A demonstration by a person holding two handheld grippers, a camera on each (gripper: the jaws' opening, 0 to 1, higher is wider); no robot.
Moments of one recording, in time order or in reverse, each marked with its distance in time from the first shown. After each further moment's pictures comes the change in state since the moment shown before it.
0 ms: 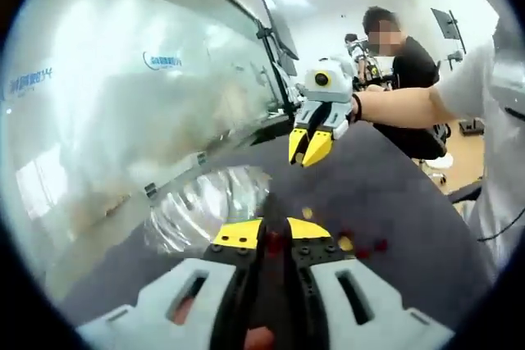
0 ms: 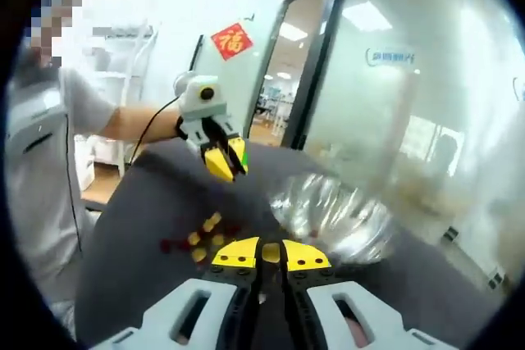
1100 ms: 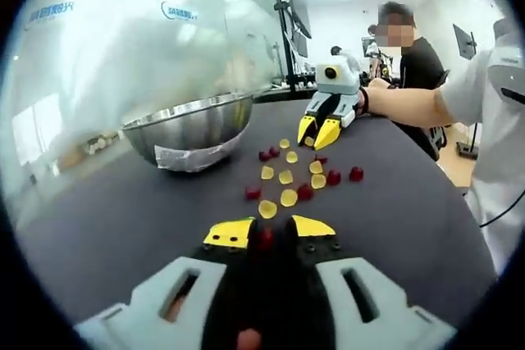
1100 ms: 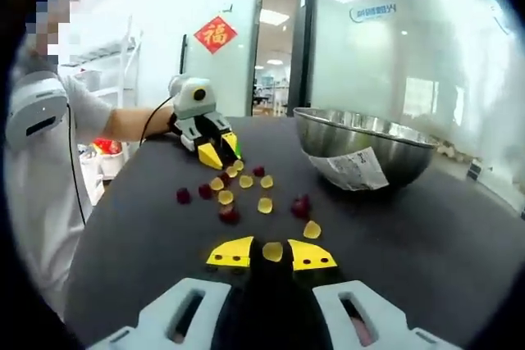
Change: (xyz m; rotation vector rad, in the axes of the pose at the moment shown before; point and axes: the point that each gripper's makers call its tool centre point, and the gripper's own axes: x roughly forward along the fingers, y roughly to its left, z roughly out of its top) left arm -0.051 -0.063 -0.118 -0.143 0.158 -0.033; right arm 0.002 0.082 -0.111 0.173 0.092 0.090
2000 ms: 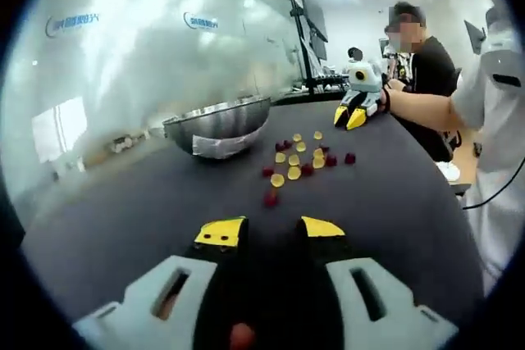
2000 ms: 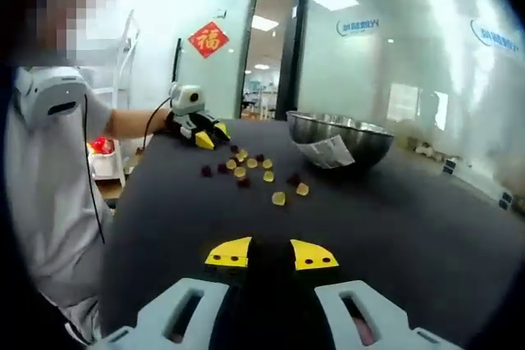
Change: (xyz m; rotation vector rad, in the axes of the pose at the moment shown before) left arm -0.048 0.010 -0.012 -0.017 -0.007 0.114; right arm -0.070 0.002 -0.021 0.016 -0.025 -0.088
